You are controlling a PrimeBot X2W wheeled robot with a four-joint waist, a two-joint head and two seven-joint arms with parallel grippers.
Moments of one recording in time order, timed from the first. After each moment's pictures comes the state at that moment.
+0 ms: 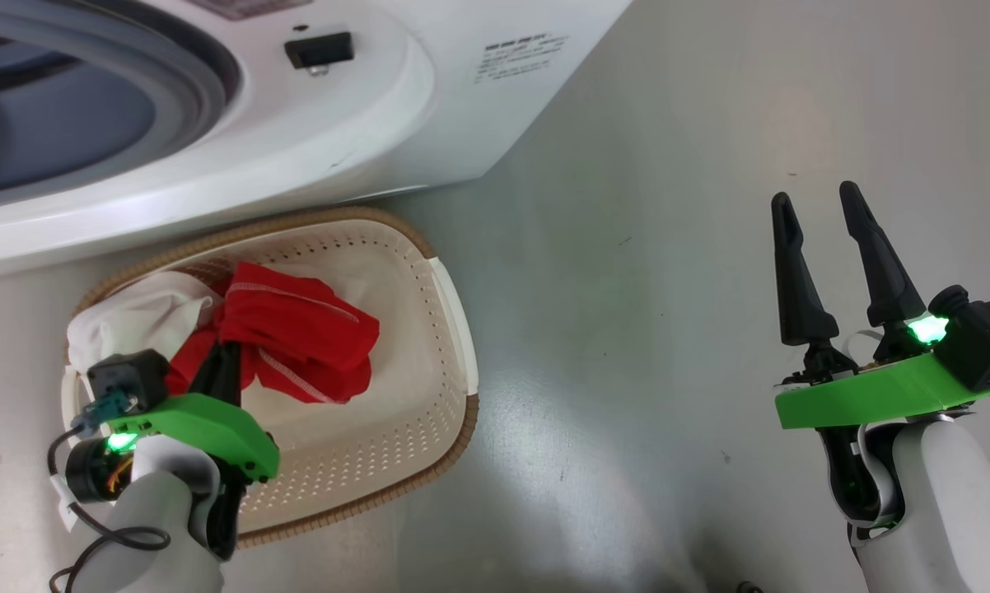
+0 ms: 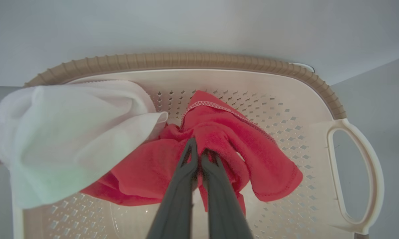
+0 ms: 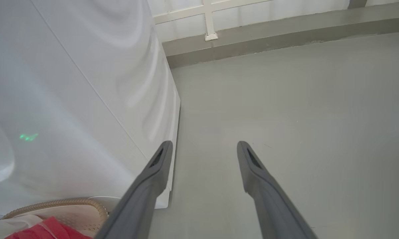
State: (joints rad) left arm -0.64 0.09 -0.08 1.00 -0.41 -0.13 -0.26; right arm -0.31 -0.05 0.01 0.14 0.37 0.12 -0.26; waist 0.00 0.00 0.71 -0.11
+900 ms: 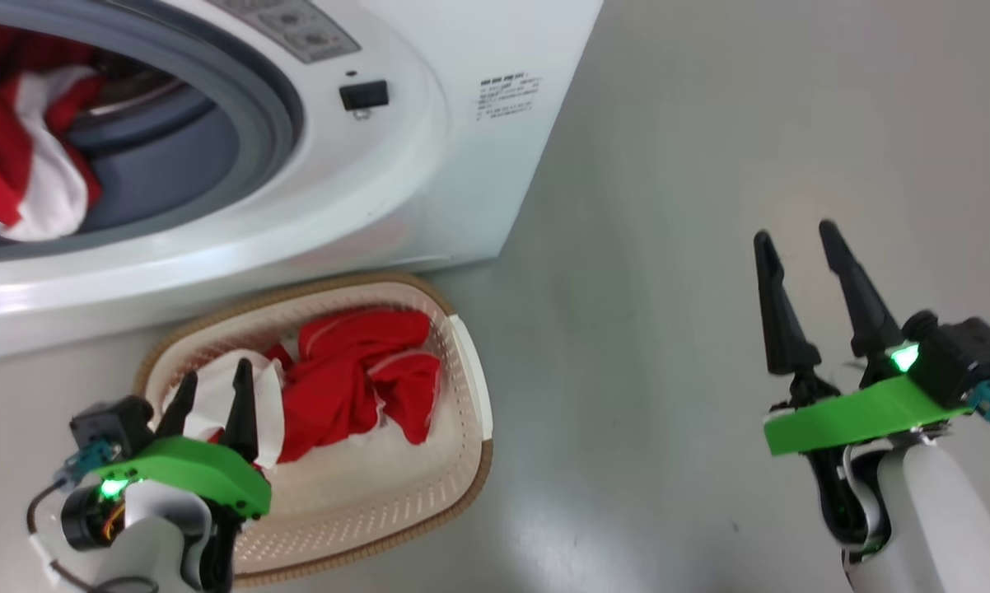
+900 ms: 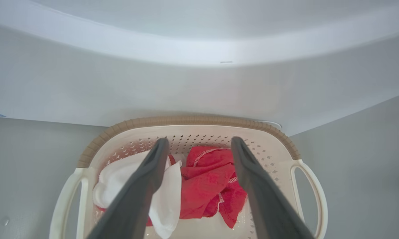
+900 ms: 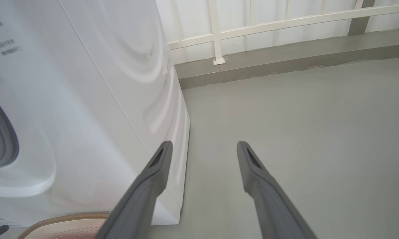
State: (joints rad) left arm -0.53 0.08 -0.02 0.91 -0.44 -0.13 -0.26; right arm -0.29 -0.05 0.02 0.20 0.36 0.12 -0.26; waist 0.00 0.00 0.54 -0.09
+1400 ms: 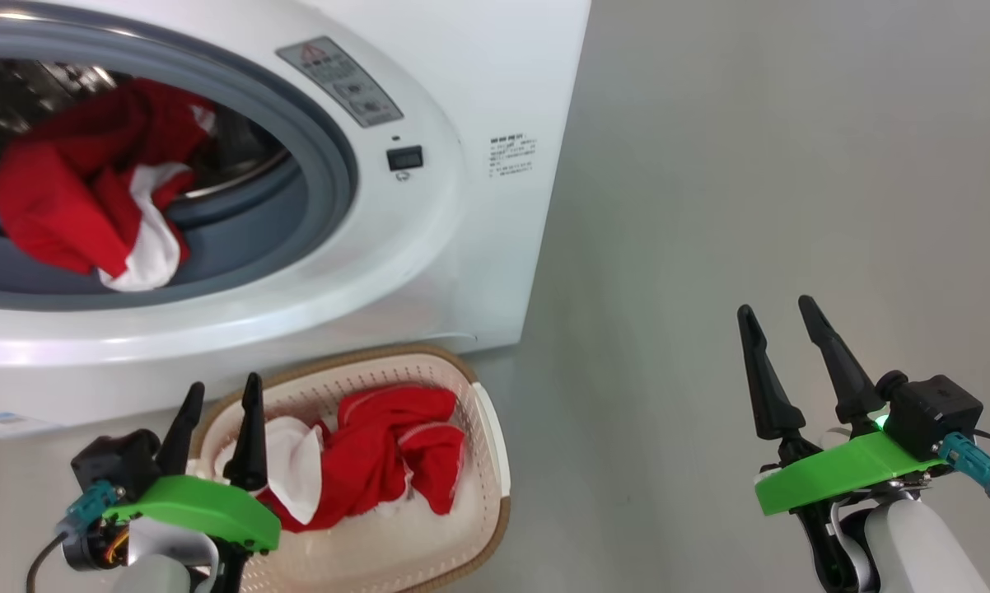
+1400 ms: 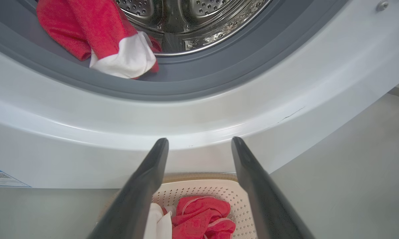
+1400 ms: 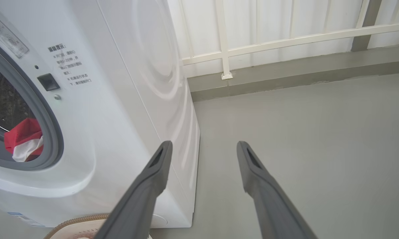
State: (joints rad) left arm -0.37 0.07 0.00 0.65 -0.39 -0.13 -0.26; right arm -0.19 -0.05 0.04 0.24 0.36 0.12 -0.26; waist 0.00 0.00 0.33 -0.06
